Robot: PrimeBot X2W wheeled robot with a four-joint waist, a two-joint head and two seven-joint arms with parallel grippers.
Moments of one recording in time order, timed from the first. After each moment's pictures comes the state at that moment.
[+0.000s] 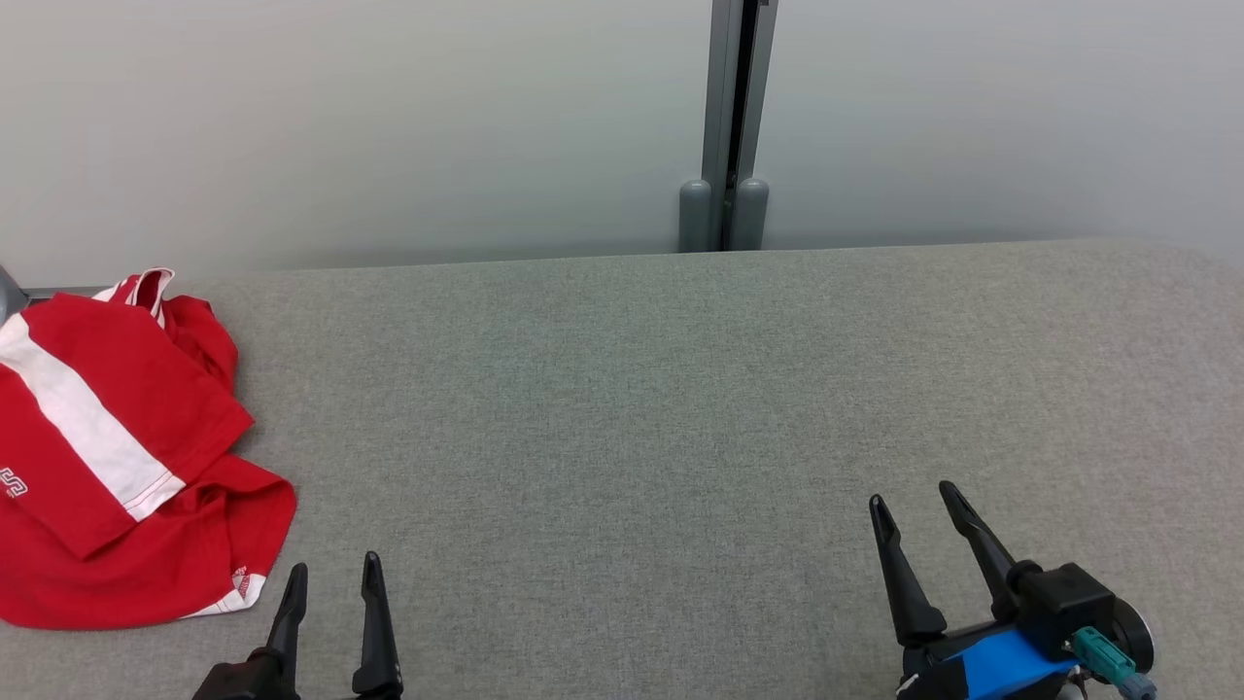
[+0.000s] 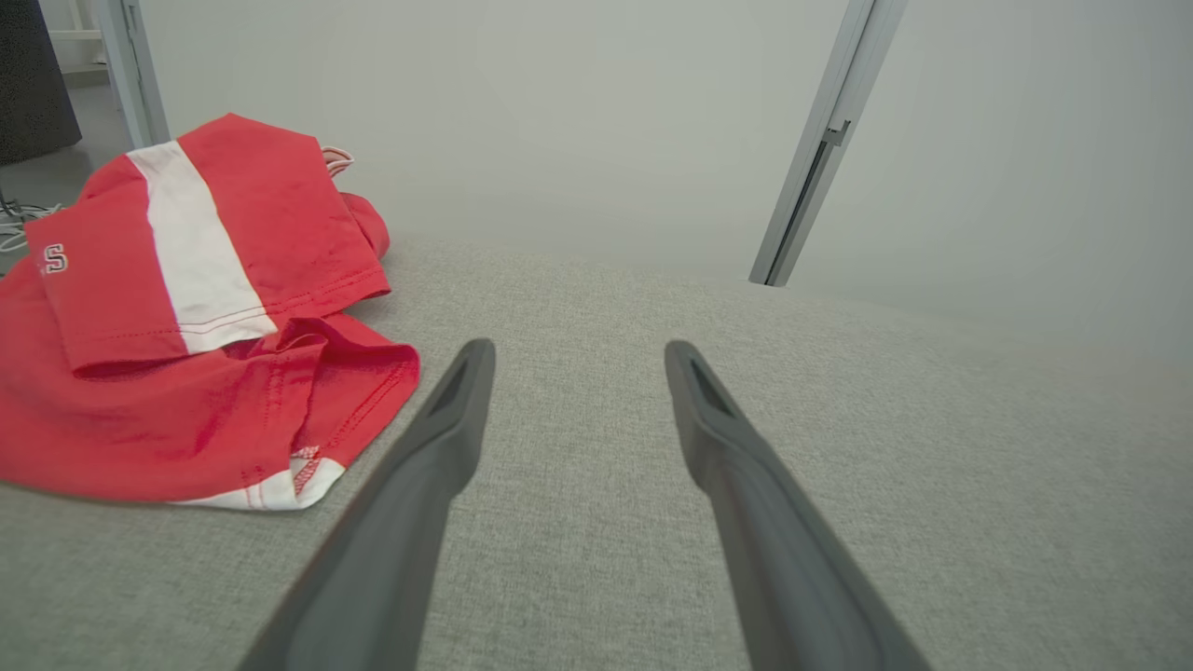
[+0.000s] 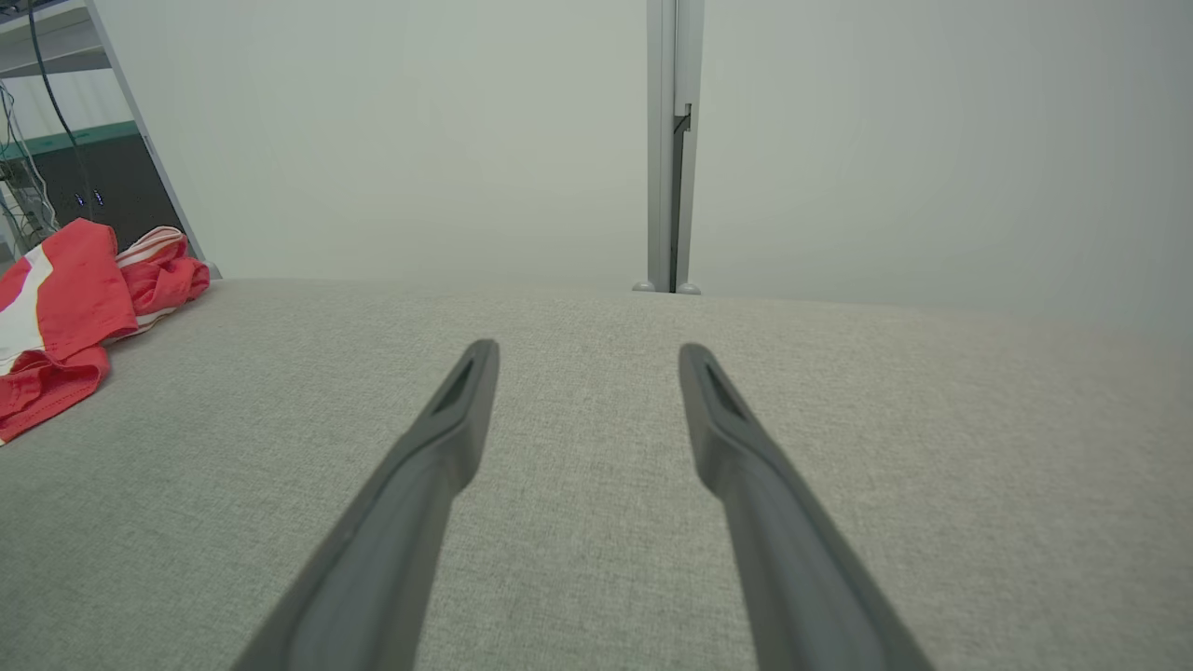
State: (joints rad) left arm 0.10 0.05 -0.06 0.24 -0.24 -0.03 -0.26; right arm -0.04 -0.05 0.09 0.26 0.09 0.13 -0.26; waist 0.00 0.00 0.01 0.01
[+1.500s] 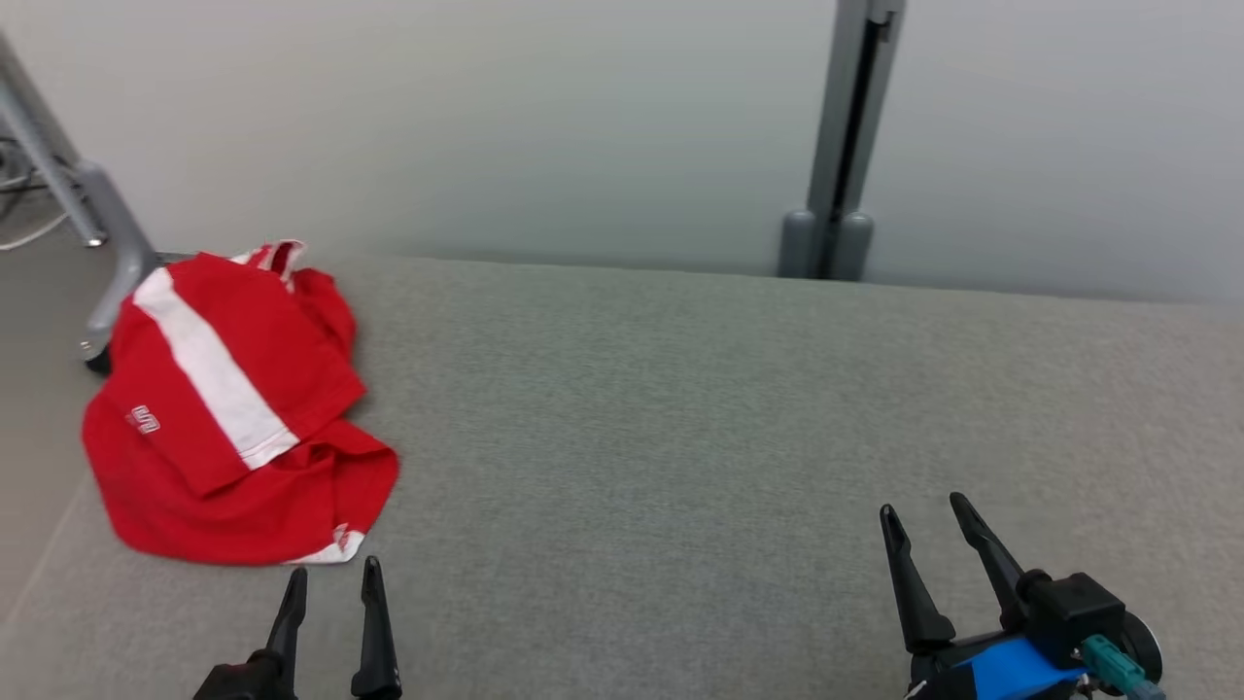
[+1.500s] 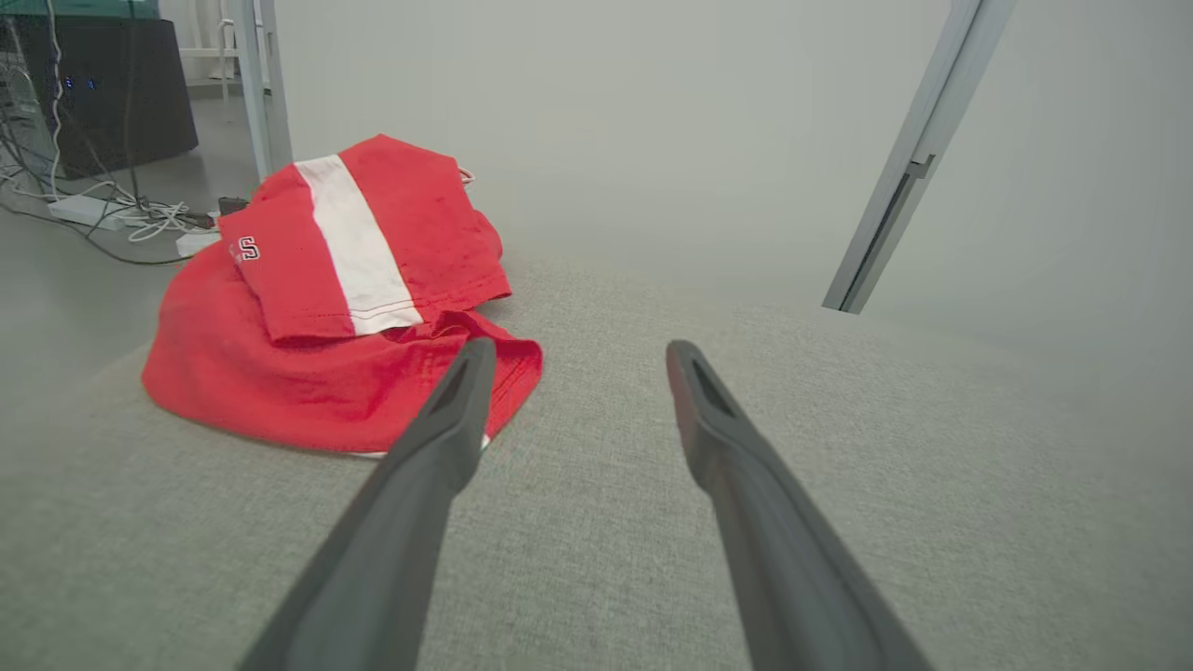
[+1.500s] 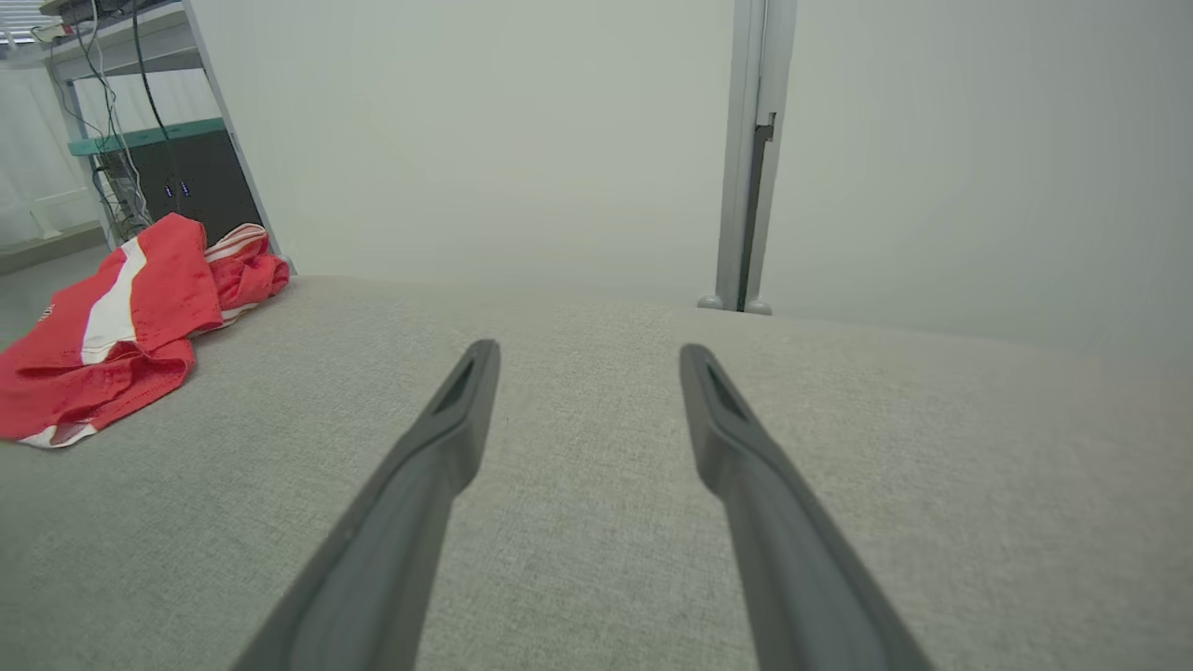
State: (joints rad) left arm 0.10 0.05 -0.06 0.25 -0.24 -0.03 -0.26; right arm -0.03 -0.05 0.07 0.27 0.10 0.13 -0.26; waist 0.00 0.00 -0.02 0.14
